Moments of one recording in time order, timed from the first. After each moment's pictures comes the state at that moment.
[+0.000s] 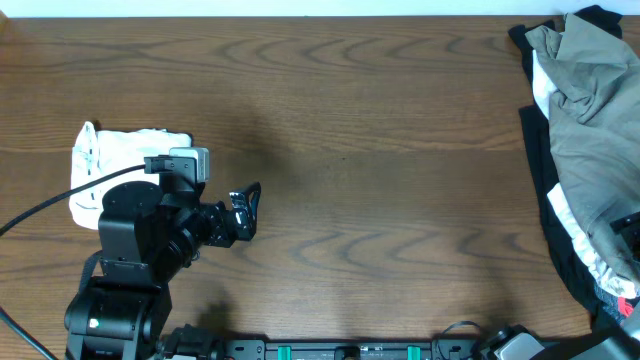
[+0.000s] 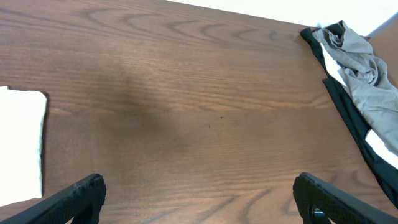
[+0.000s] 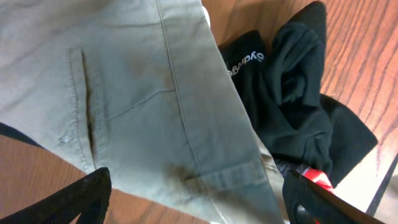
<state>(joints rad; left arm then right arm) -0.13 0.74 0.97 -0.83 0.28 -0.24 -0.91 1.32 1.00 -0.89 0.05 0.33</state>
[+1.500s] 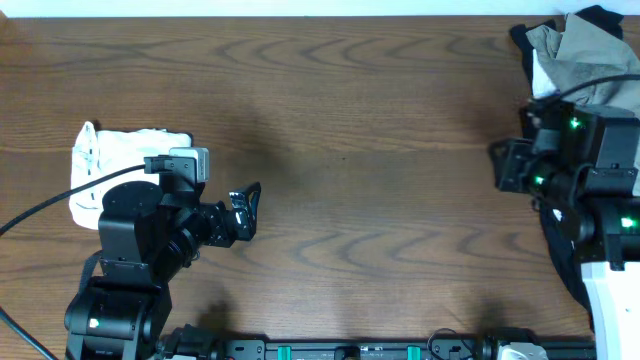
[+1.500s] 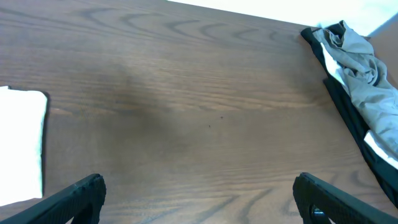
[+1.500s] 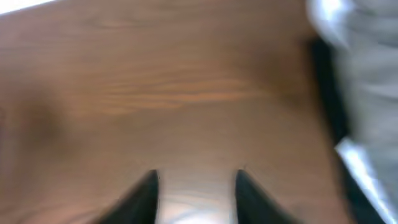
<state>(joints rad) -0.13 0.74 0.97 -0.83 0.28 -0.24 -0.05 1.09 1.23 -0.99 -0.10 0.23</state>
